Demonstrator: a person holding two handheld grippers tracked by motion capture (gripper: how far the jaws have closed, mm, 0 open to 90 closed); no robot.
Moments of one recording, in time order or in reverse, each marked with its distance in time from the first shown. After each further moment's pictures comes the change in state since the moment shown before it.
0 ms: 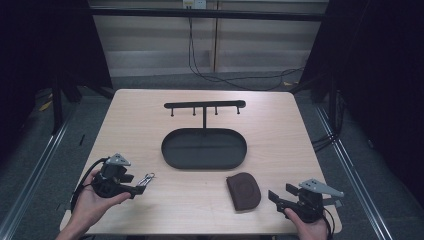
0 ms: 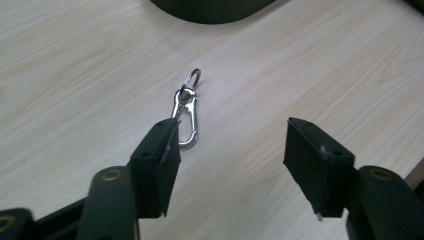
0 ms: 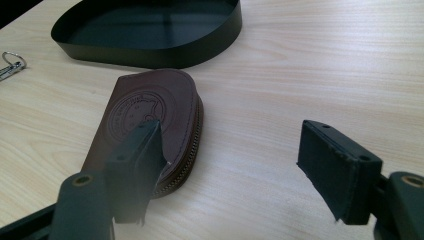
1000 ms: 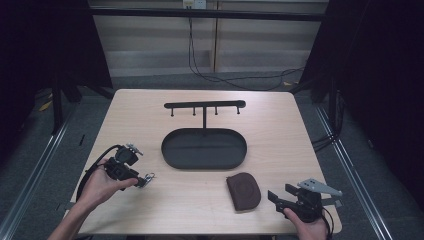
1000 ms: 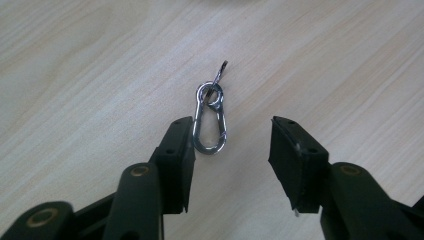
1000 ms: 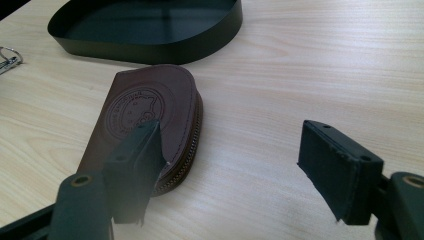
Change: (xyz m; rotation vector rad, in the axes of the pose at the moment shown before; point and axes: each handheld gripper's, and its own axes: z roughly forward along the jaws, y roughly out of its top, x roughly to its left) left arm 0.023 0.036 0.034 0.259 -0.021 0.030; right arm 0.000 0.000 0.002 0.013 -0.005 -0.006
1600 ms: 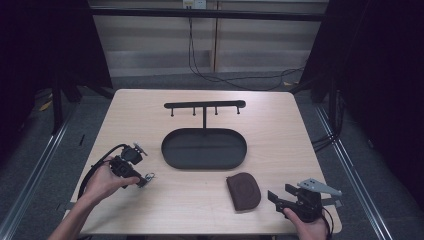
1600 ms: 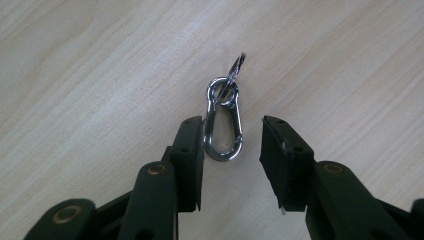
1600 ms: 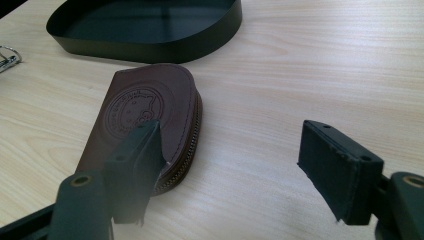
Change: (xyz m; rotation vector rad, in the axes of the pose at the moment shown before) left arm 0.010 0.009 0.019 0.094 -0.016 0.030; right arm 0.000 0.000 0.001 0.006 0.000 -0.002
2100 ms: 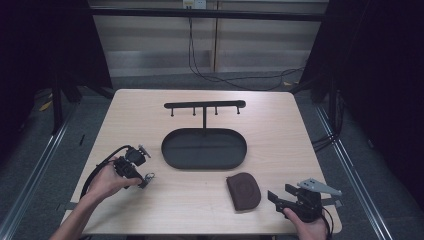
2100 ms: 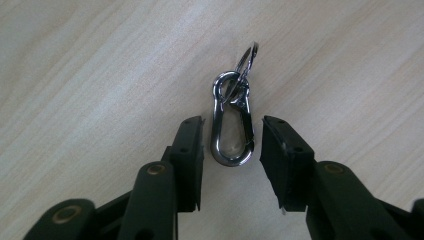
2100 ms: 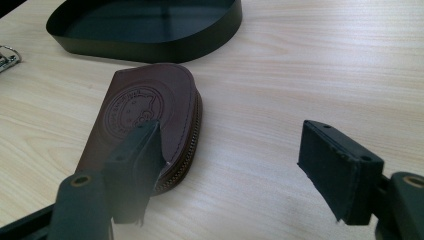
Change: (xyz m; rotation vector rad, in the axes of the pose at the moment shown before) left arm 0.002 0.005 0.013 0.054 0.014 0.020; right arm 0.000 0.000 0.000 0.001 0.001 0.001
